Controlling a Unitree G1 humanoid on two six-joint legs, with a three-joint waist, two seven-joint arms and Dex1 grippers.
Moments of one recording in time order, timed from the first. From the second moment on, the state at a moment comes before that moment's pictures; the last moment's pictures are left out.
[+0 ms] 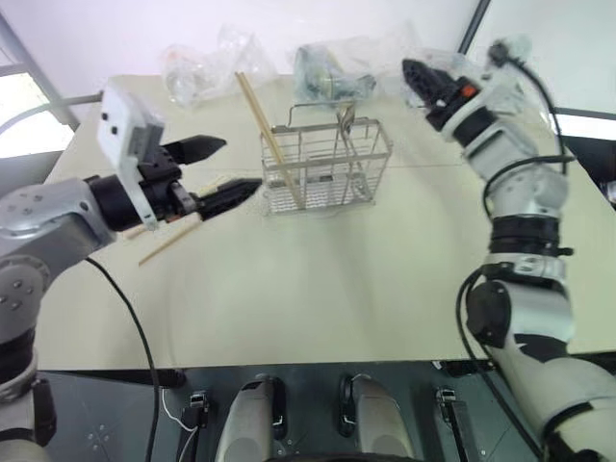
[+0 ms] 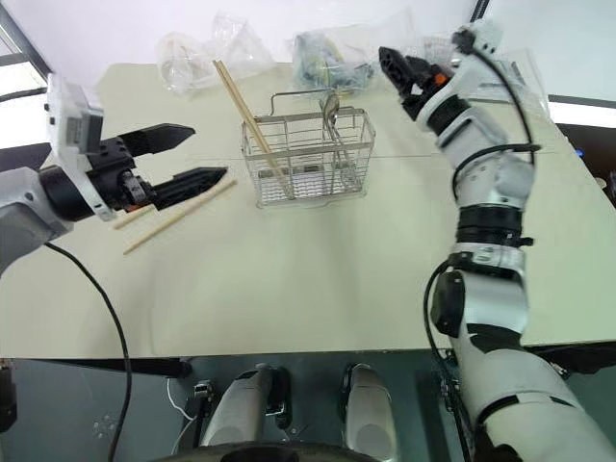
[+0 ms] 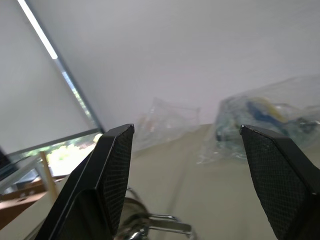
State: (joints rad) left arm -0.48 0.97 0.26 -0.41 -0.96 0.84 -0.53; right arm -1.06 -0.47 -0.34 0.46 0.62 0.61 0.61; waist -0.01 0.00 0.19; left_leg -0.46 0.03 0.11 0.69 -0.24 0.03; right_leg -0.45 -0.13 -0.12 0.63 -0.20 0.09
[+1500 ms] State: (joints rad) left arm -1.13 0.58 -0.20 1.24 0.07 0.04 -1.07; right arm -0.48 -0.88 -0.37 -0.34 1.03 0.99 0.94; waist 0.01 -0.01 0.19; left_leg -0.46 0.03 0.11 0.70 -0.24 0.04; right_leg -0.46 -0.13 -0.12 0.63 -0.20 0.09
